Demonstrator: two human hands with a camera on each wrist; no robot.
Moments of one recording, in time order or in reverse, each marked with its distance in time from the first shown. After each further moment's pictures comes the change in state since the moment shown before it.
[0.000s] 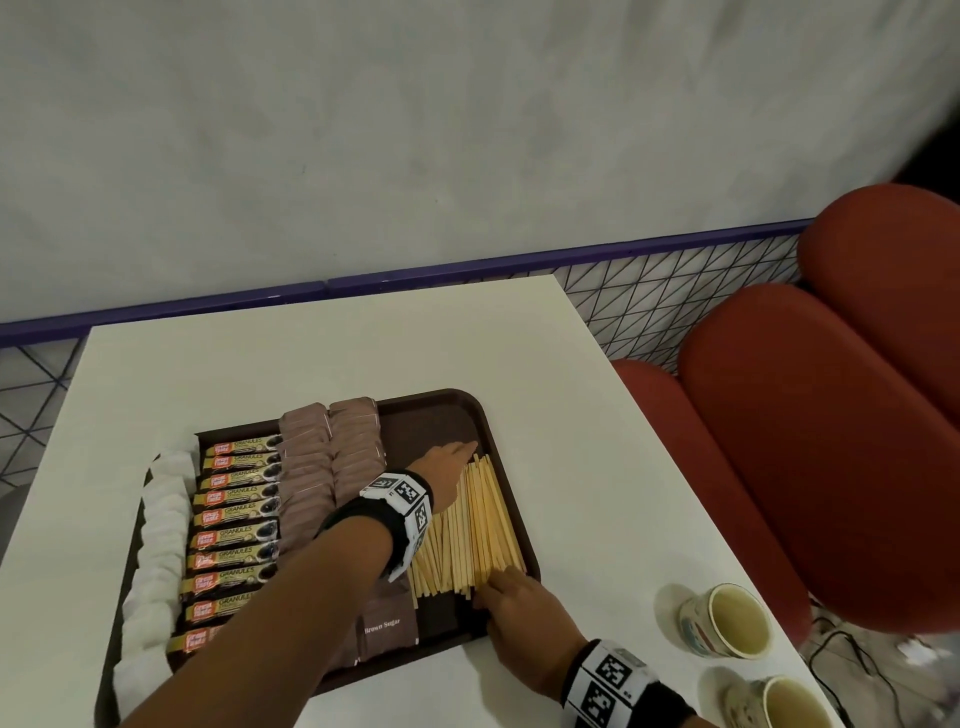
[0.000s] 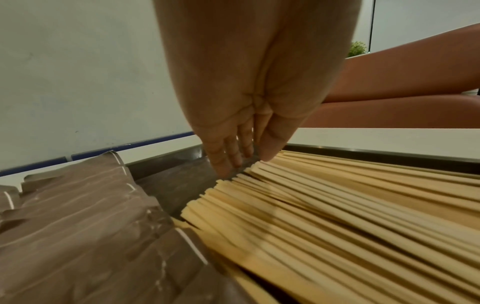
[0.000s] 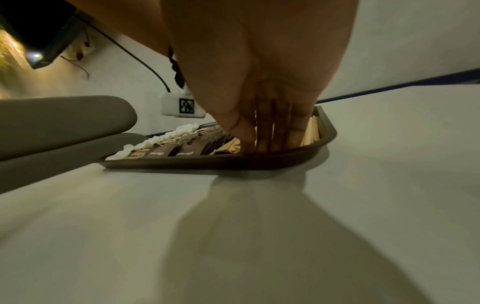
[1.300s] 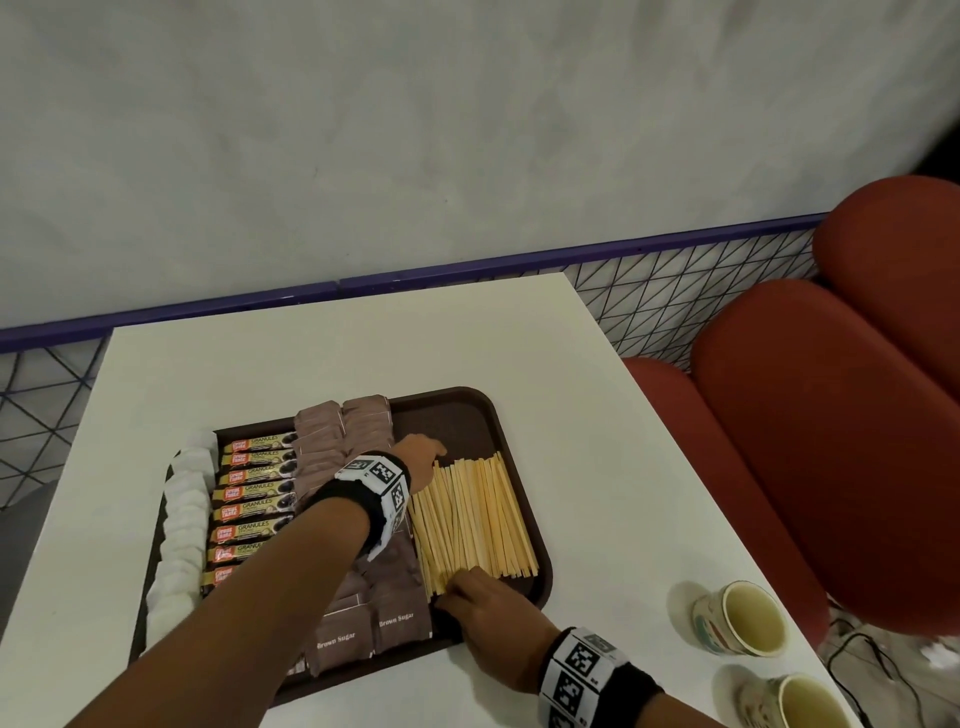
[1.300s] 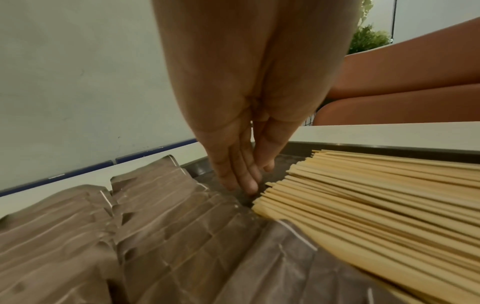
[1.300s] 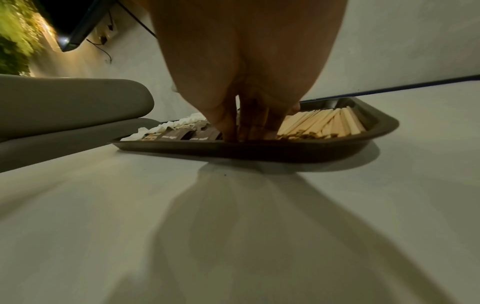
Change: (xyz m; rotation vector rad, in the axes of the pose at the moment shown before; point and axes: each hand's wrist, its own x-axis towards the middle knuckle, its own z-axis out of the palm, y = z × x) left_hand -0.005 -0.032 -0.022 0.019 0.019 -0.159; right_hand 0.018 -0.019 0.012 0.036 -0.070 -0.218
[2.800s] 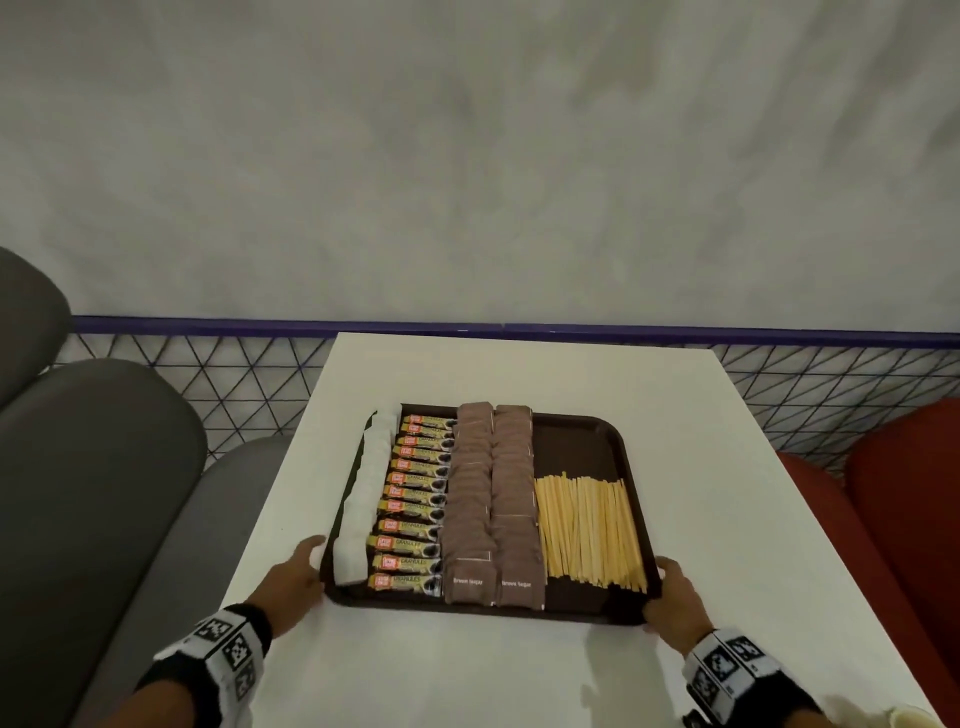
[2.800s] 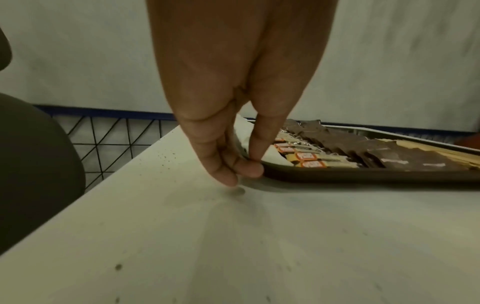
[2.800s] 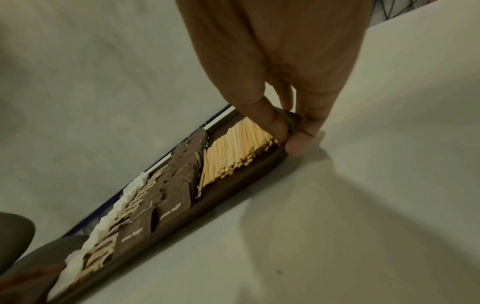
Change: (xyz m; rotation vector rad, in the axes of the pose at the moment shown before) left_hand -0.239 -0.214 0.080 -0.729 0.343 -0.525; right_hand 0.028 0.046 -0.016 0.583 0.223 0.868
